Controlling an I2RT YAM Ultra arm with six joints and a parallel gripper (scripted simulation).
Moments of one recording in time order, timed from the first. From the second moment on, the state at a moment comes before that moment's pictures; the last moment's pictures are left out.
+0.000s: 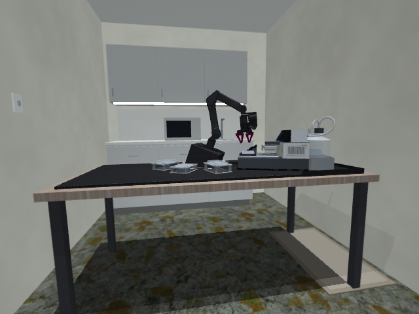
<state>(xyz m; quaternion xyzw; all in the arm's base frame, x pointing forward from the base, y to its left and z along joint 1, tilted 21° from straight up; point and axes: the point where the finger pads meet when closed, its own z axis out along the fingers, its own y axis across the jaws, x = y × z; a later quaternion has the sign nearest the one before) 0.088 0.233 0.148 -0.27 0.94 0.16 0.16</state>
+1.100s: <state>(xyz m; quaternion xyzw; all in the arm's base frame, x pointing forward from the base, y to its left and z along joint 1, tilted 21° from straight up) 0.175 0.215 0.174 0.08 0.98 0.17 0.06</state>
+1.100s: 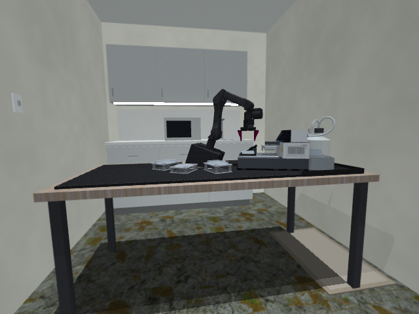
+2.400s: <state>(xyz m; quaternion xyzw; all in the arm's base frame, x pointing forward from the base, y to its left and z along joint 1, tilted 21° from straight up) 0.182 0.224 0.144 0.16 0.97 0.17 0.04</state>
